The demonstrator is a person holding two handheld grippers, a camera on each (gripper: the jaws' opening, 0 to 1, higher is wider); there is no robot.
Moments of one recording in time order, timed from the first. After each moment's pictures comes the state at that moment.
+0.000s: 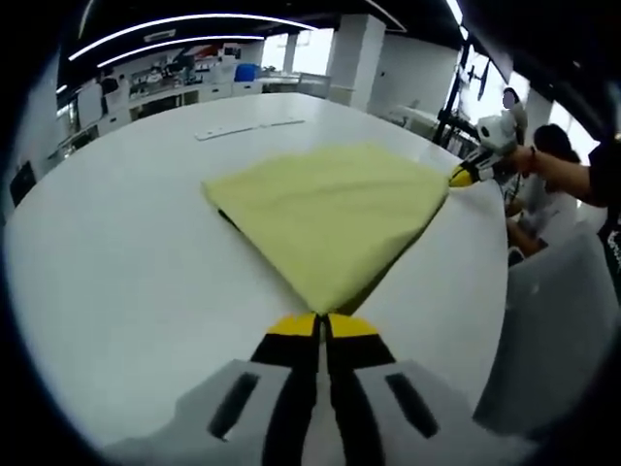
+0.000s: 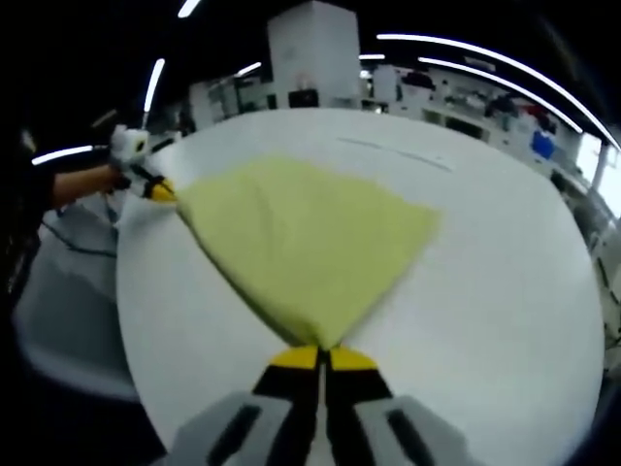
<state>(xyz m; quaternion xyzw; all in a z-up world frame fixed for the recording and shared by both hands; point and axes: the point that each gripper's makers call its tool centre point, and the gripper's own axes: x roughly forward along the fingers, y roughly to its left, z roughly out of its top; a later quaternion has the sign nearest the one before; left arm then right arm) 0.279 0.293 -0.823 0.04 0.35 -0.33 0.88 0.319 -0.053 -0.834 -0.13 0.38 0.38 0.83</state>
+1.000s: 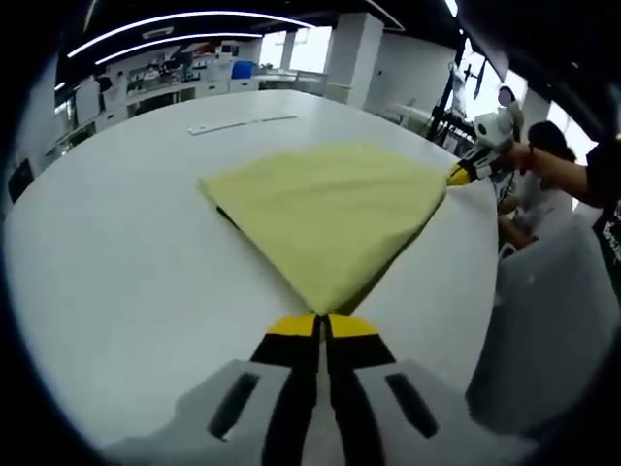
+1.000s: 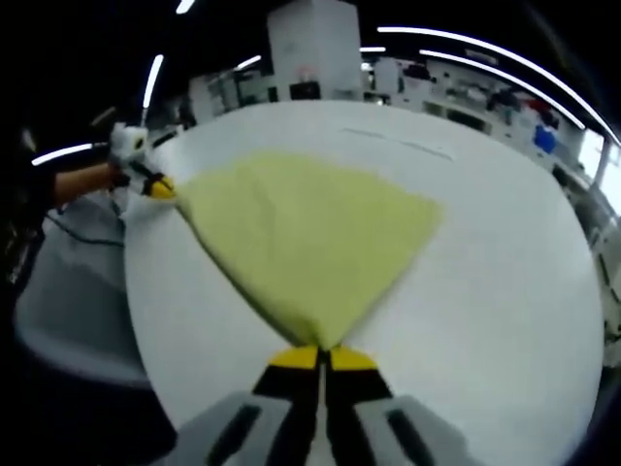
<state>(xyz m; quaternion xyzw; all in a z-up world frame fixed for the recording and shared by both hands) 0.258 0.285 -0.826 0.04 0.36 -0.34 0.87 0.299 -0.059 -0.837 -0.13 0.40 0.38 0.82</state>
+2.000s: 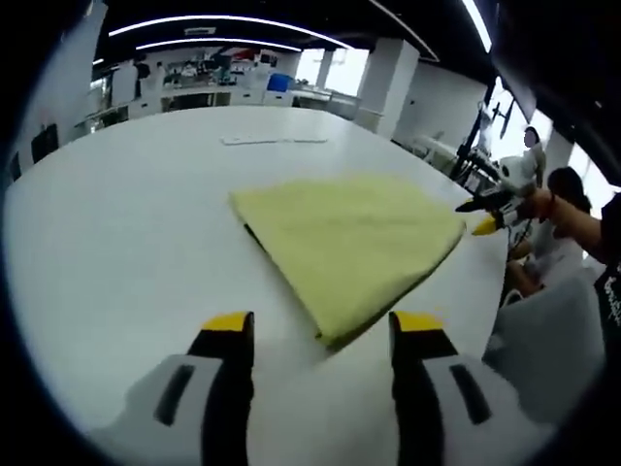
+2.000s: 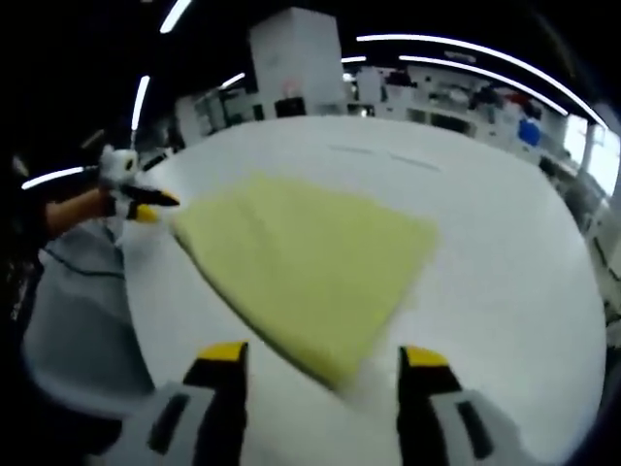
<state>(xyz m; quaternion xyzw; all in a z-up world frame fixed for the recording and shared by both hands) 0.272 0.302 -0.804 -0.04 0.33 -0.27 0.90 0.300 -0.033 -0.811 -0.10 0.38 0.37 0.84</state>
